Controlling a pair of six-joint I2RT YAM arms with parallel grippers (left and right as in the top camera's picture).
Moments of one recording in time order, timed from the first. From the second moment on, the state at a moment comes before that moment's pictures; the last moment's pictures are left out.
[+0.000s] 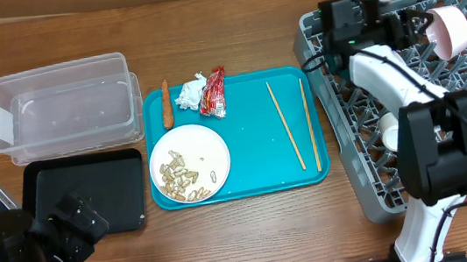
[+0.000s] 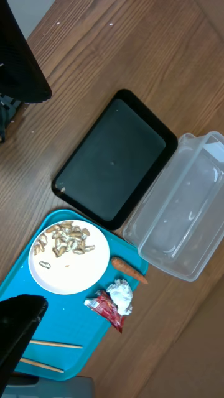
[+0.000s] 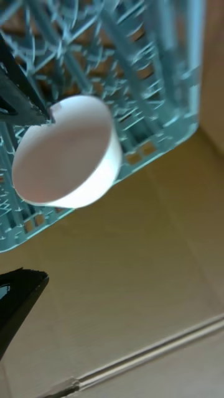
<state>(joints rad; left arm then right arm) -0.04 0.90 1.73 -1.69 -0.28 -0.64 0.19 2.01 1.46 -0.28 1.42 -0.15</state>
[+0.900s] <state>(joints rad) -0.04 0.90 1.73 -1.69 -0.28 -0.64 0.47 1.81 1.40 -0.89 -0.08 0.37</state>
